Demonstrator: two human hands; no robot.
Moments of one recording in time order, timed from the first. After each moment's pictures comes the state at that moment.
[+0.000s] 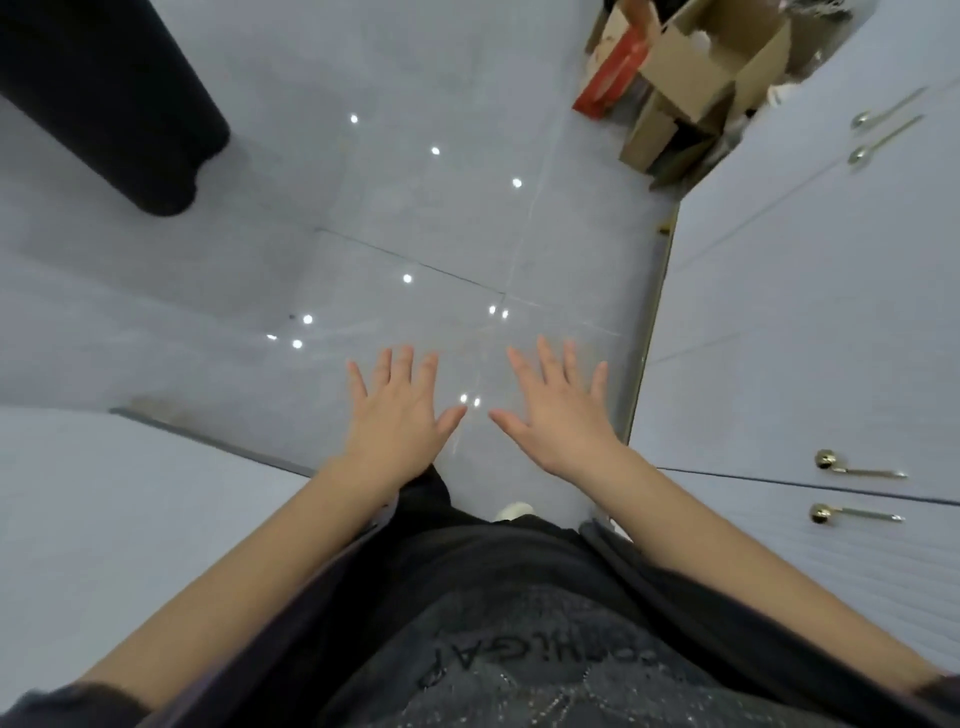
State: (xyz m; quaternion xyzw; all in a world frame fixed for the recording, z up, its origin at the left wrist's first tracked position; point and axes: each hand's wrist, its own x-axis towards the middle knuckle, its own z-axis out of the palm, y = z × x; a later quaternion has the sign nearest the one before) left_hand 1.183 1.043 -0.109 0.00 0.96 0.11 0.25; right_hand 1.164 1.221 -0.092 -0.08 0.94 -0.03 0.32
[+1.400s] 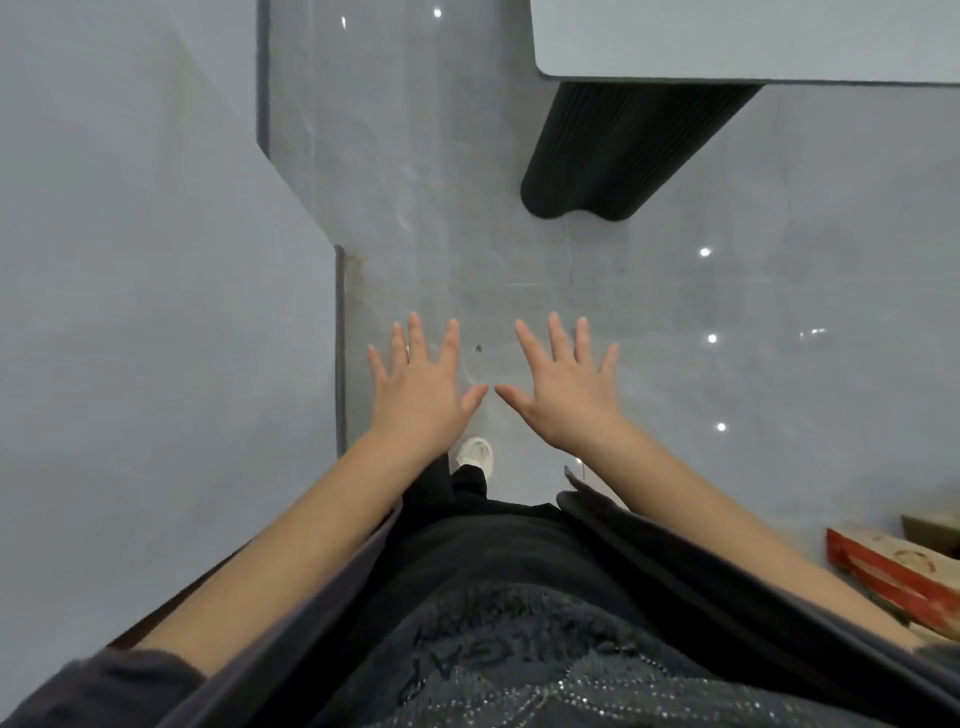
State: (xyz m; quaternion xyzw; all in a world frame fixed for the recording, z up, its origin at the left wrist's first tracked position) left_hand 1.018 0.789 -0.123 -0.55 0.77 0.26 0.17; right_hand 0.859 0.829 -0.117 -0.59 0.74 0.17 0.28
